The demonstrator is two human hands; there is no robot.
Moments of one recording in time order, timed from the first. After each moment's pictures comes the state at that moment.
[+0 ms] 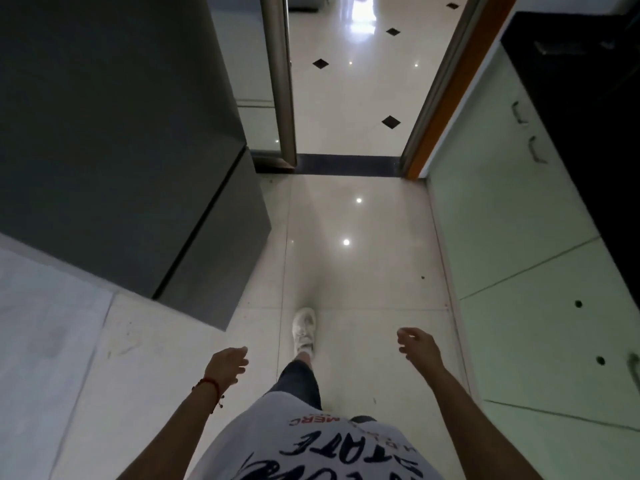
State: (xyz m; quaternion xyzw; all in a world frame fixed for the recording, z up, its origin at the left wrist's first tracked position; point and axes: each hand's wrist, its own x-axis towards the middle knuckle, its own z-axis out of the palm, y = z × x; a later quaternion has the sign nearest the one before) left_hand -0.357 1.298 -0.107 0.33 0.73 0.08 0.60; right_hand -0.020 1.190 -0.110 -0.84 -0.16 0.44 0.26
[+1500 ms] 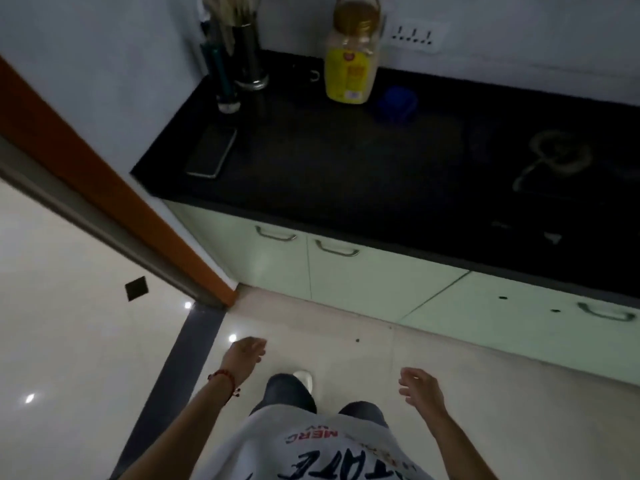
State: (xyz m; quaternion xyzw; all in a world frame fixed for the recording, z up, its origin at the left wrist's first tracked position) left_hand 0.349 1.782 -0.069 0.77 0.26 -0.32 0.48; right_hand 0.257 1.466 -0.115 -0.70 0.45 0.21 0.52
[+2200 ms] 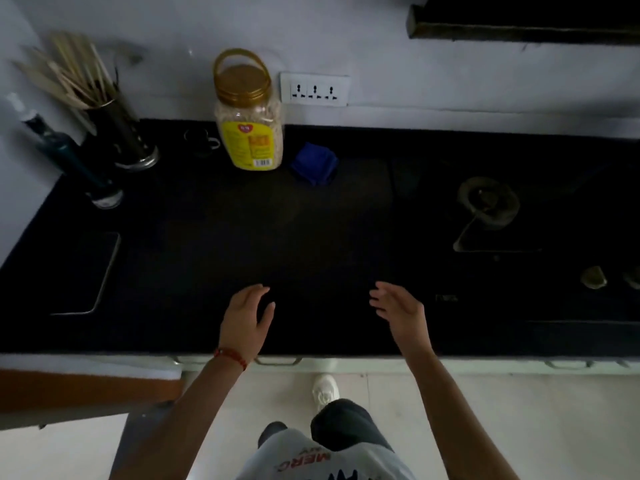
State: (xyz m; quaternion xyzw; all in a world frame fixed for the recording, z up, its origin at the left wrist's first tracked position) left_hand 0.612 1.616 -0.026 0.94 -0.13 -0.09 0.31; right_hand 0.520 1.378 0.009 -0.68 0.33 -0.04 0.65
